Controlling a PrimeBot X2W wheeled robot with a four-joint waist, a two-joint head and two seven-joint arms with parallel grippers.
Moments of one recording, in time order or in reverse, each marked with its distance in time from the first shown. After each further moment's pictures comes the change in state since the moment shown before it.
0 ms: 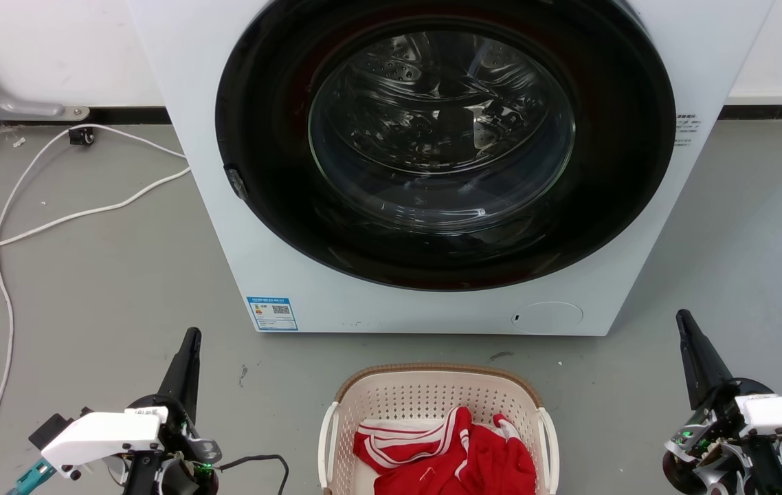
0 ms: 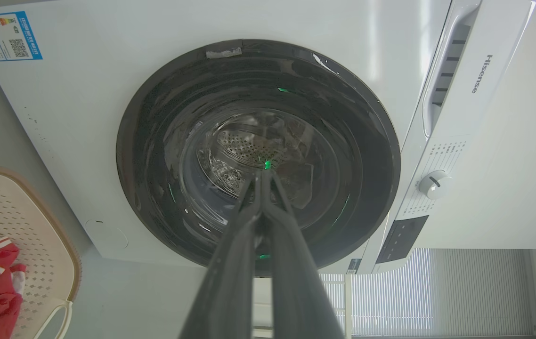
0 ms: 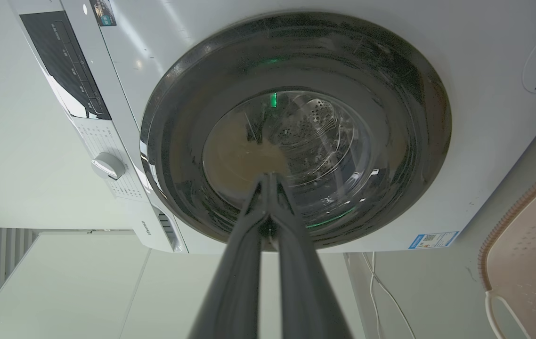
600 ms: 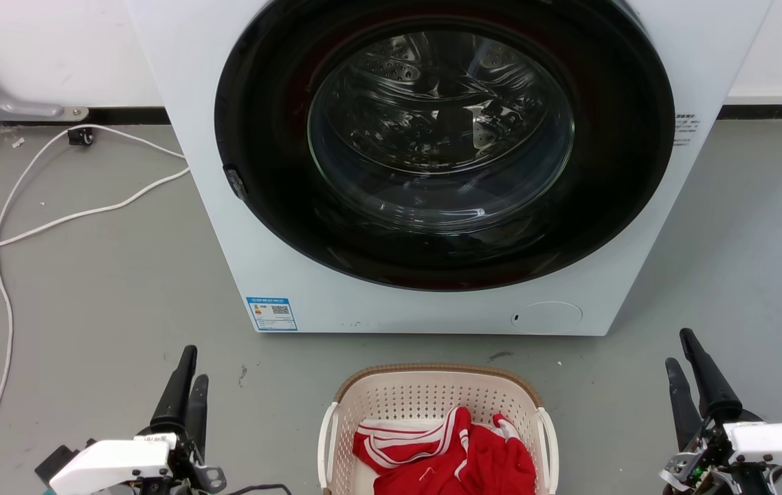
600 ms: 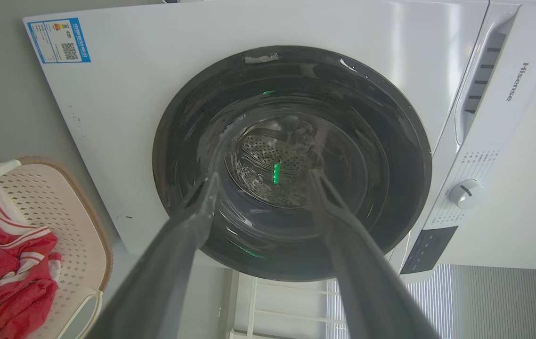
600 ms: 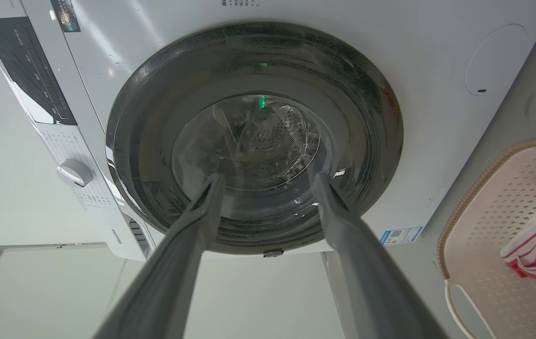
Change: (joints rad) left arm 0.049 -0.006 -0.015 0.020 0.011 0.001 -0.041; right arm 0.054 0.003 0.017 0.022 -0.024 -0.001 -0.041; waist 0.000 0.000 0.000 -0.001
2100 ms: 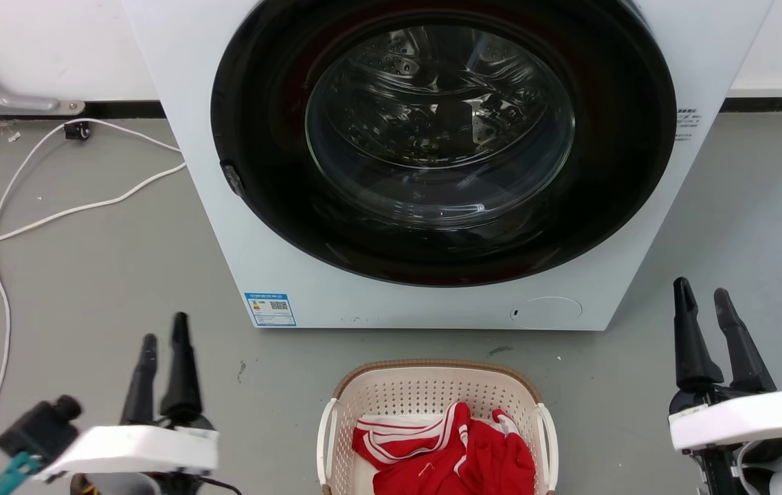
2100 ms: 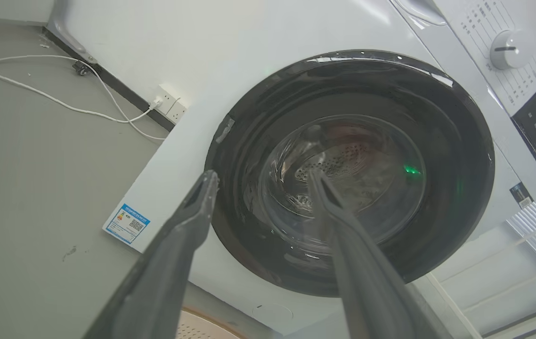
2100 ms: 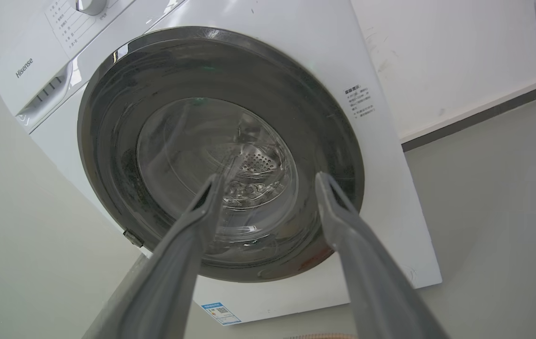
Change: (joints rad) left arm 0.069 0.001 -0.020 -0.275 0.778 0.060 -0.171; right arm 0.018 0.000 0.041 -0.264 -1.020 0.000 -0.172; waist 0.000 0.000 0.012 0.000
